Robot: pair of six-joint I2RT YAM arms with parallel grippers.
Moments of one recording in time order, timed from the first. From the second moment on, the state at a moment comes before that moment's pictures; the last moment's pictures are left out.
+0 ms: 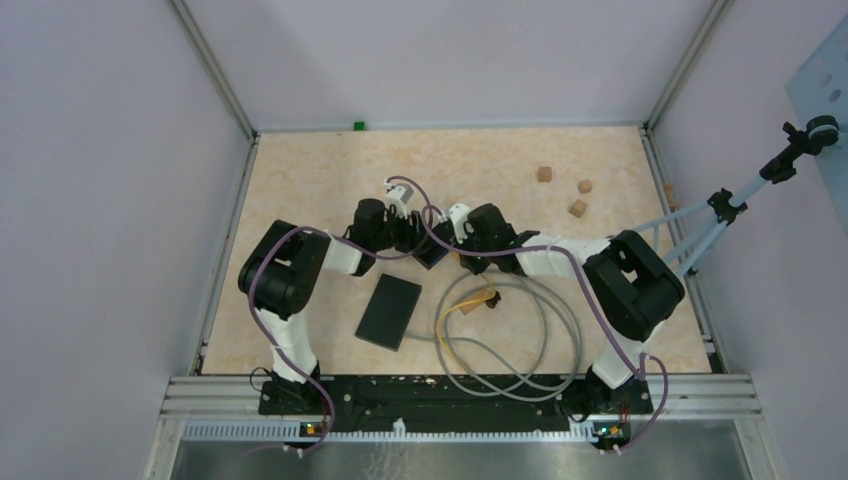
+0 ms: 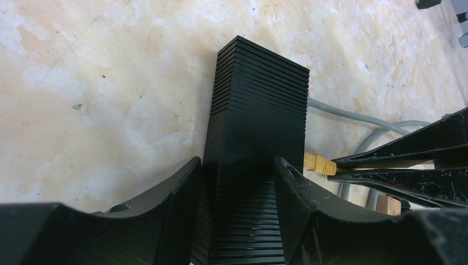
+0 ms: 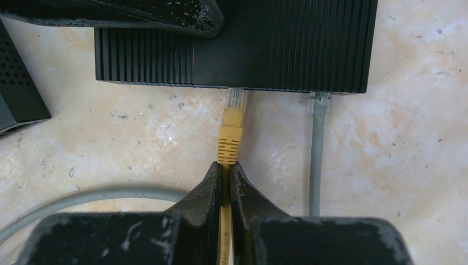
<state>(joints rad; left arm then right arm) -0.40 1.89 0.78 0.65 0.49 -0.37 0.68 1.74 0.93 -0.02 -0.10 -0.12</state>
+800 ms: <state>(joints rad) -0.40 1.89 0.80 0.63 0.49 -0.37 0.69 1.74 0.94 -0.03 -0.13 -0.12</state>
